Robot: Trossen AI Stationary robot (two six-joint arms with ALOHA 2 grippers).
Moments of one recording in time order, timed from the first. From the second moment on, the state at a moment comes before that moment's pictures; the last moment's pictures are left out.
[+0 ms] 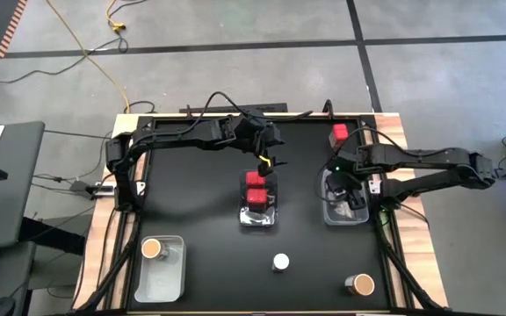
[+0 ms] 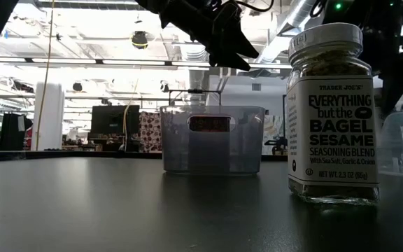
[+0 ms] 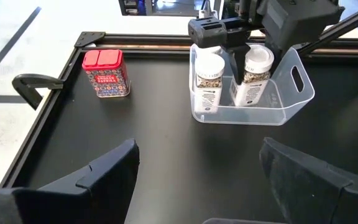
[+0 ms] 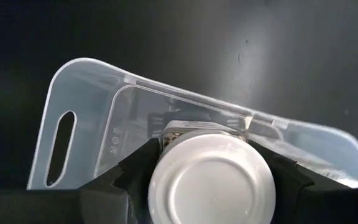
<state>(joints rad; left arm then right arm) 0.25 1.85 1.63 -0.27 0.17 0.14 -0.18 1.02 0.76 -1.03 -0.16 -0.44</state>
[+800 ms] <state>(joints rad) 0.25 1.85 1.63 -0.27 0.17 0.13 -0.17 1.02 0.68 -0.94 -0.18 -0.45</state>
